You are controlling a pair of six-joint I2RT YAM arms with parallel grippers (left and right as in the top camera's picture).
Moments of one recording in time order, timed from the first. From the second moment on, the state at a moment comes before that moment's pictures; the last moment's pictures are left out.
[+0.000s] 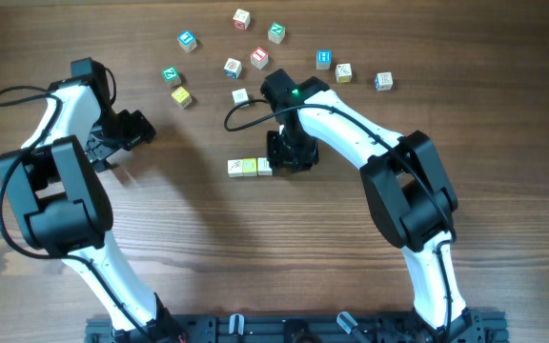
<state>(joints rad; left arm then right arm) 0.24 2.11 1.49 -0.94 -0.03 -0.42 0.59 2.26 1.71 -1.04 -0.25 0.56</state>
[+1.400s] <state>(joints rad) 0.24 2.11 1.49 -0.94 -0.03 -0.42 0.42 2.27 2.30 -1.37 -0.17 0.45</state>
